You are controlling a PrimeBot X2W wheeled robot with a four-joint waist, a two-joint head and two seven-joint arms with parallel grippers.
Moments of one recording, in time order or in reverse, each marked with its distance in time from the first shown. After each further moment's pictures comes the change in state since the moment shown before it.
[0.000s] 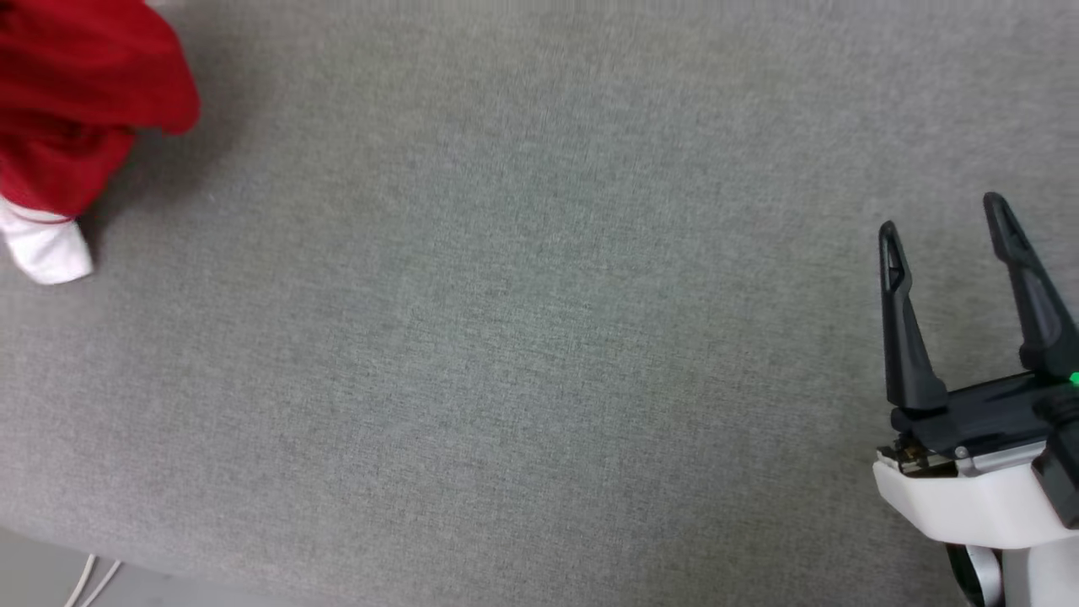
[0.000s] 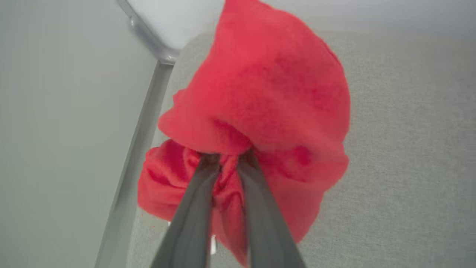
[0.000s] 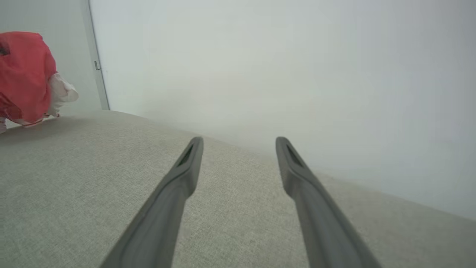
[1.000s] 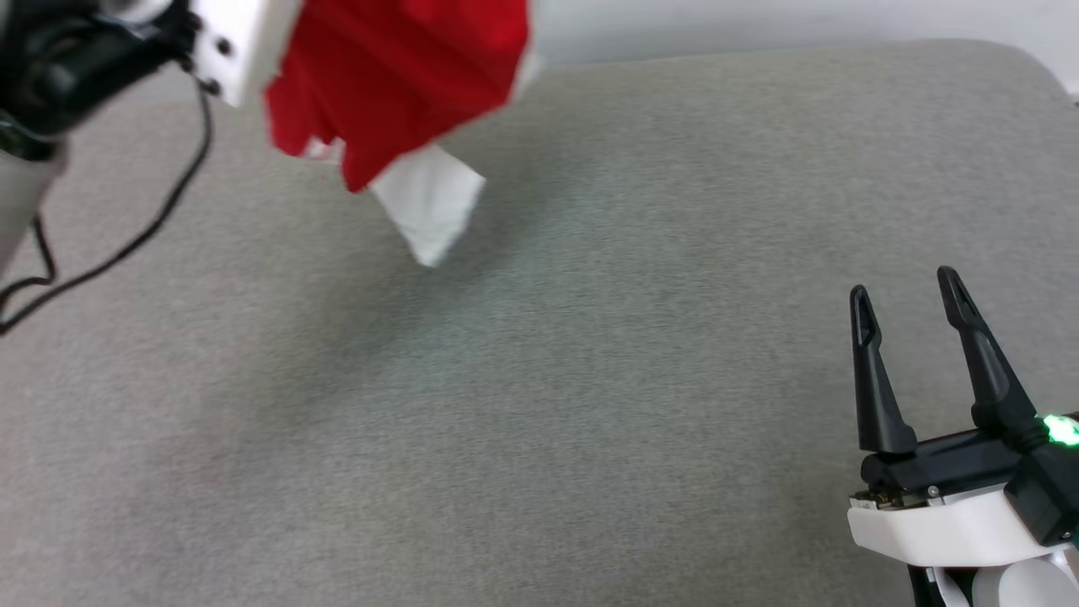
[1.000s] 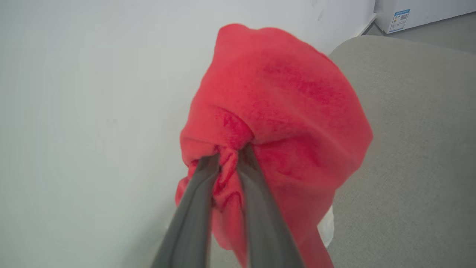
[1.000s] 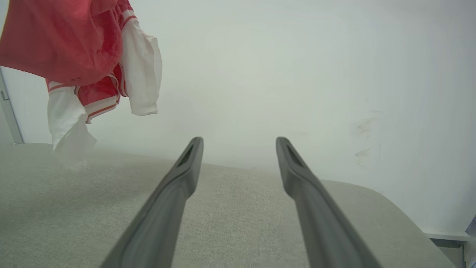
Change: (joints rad) left arm -0.252 -0.119 -0.315 -0.513 0.074 -0.001 0.131; right arm 0.084 0.045 -0.001 0.091 0.111 0.000 0.000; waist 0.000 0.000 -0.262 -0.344
